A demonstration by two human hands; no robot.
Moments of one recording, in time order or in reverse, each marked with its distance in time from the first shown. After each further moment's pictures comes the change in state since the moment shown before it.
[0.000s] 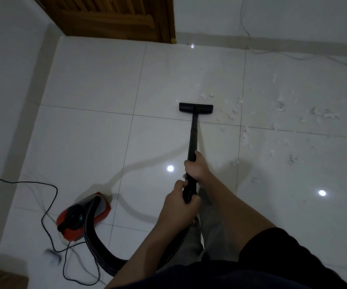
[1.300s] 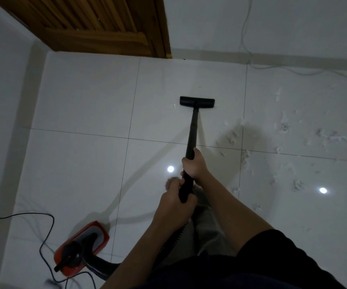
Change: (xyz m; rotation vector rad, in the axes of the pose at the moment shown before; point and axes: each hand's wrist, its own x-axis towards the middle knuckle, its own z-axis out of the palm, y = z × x) left_hand 0.175 0.137 -0.060 0.092 -0.009 -0.018; right_hand 0.147 -0.164 -0.034 0.012 0.058 -0.025
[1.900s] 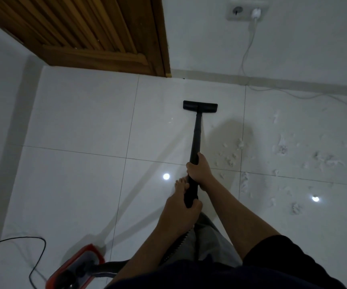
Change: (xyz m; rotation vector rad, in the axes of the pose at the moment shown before) left_hand 0.088 0.068 -0.047 -0.027 -0.006 0.098; right_hand 0.077 -0.090 -0.013 -0.114 0.046 -0.036
